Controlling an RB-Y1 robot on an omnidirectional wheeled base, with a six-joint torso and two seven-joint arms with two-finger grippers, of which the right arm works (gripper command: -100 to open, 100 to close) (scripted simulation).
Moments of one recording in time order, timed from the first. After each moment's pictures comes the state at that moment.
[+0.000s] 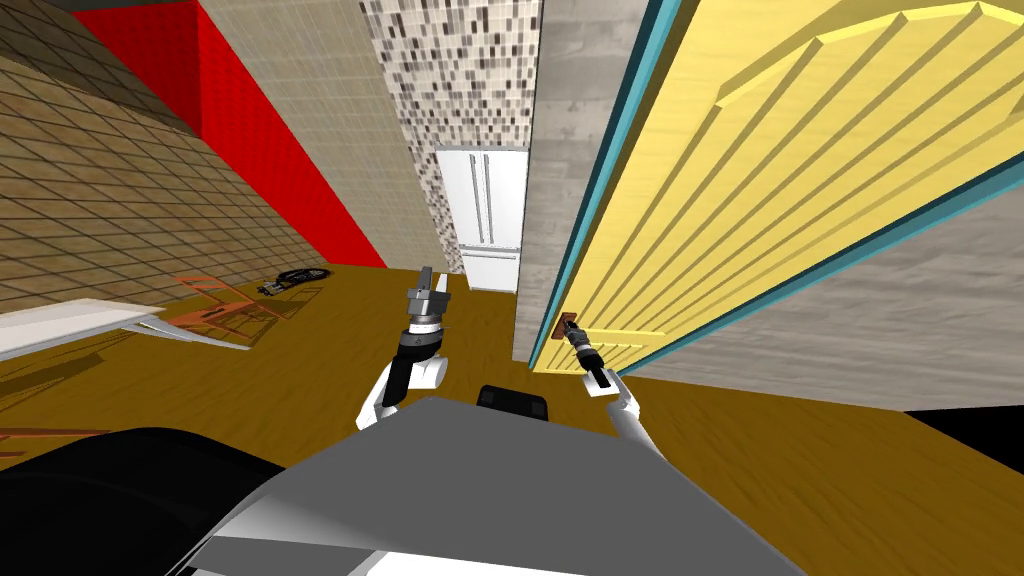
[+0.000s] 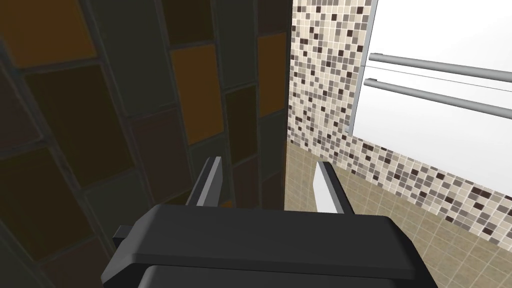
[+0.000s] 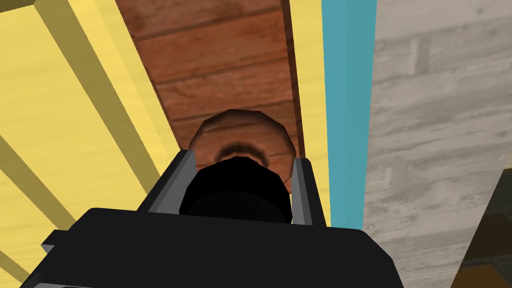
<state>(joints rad) -0.04 -0.28 0.01 -1.16 0.34 -0.46 0.74</state>
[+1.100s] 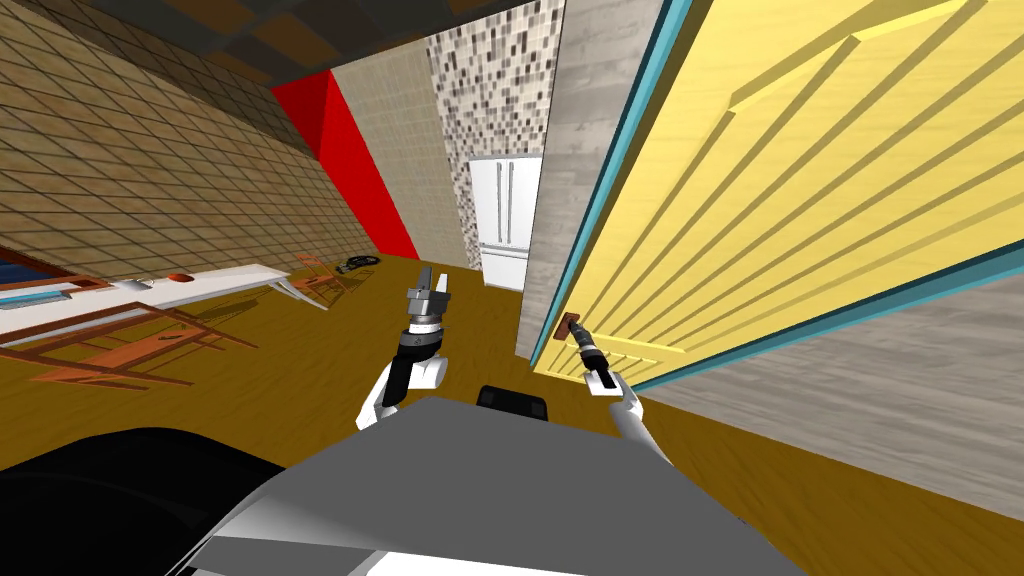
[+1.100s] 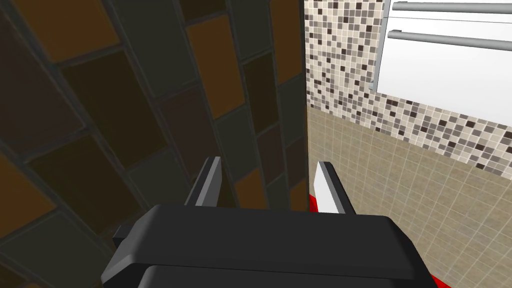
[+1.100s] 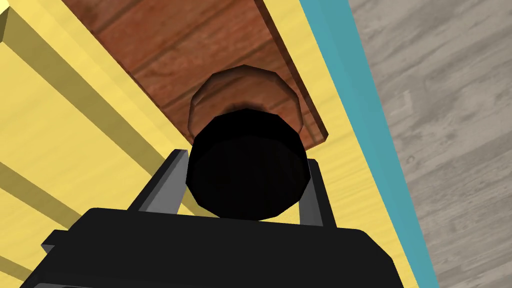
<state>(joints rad) -0.04 -0.29 -0.01 -1.14 0.16 -0.48 0.55</state>
